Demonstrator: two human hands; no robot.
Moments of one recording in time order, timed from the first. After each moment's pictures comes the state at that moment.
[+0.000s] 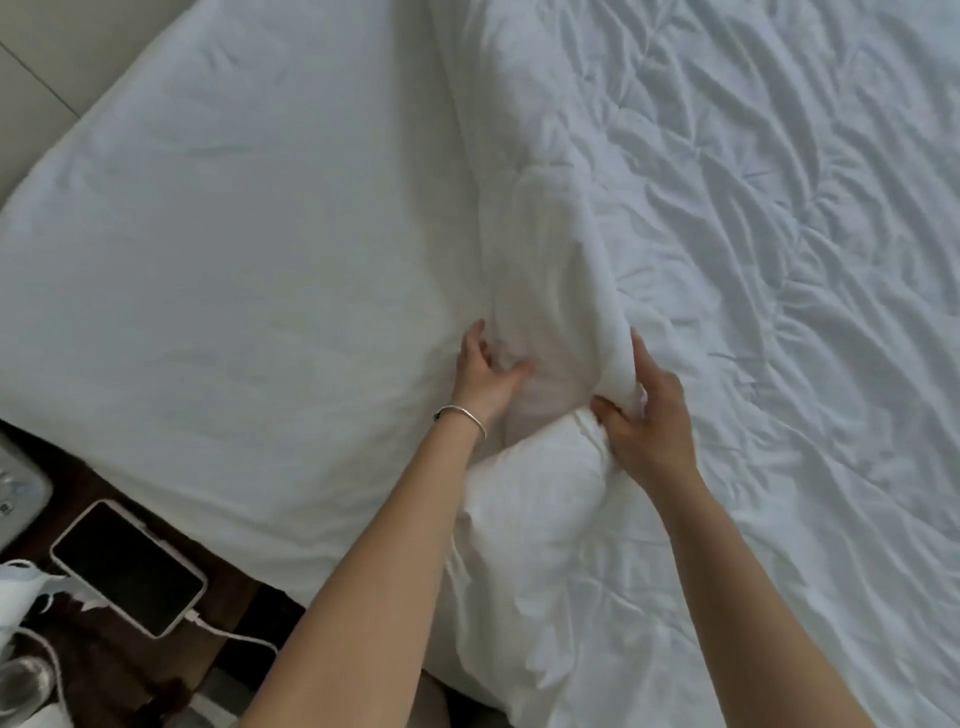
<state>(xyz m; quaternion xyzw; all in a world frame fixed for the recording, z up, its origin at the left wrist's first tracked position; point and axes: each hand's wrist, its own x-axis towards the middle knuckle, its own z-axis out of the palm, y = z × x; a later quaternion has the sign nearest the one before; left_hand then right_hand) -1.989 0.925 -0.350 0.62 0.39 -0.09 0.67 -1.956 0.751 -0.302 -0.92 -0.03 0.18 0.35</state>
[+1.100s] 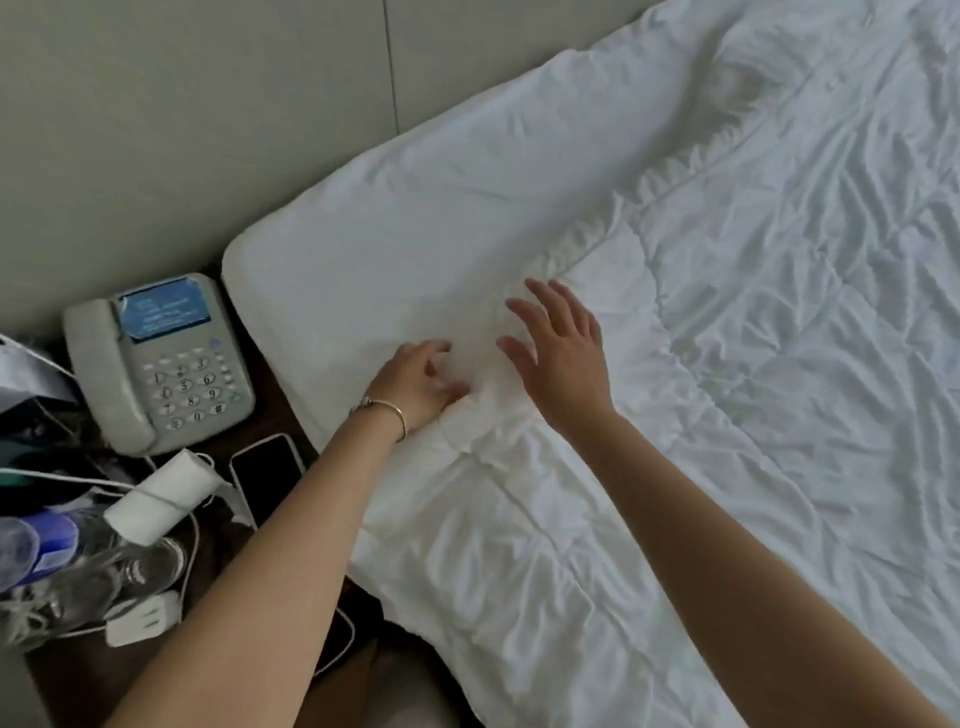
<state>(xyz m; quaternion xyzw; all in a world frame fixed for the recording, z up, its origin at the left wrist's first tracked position) -2.141 1.168 -0.350 0.77 0.46 -0.08 0.43 -1.999 1.052 -0.307 -0.84 -0.51 0.04 0.20</state>
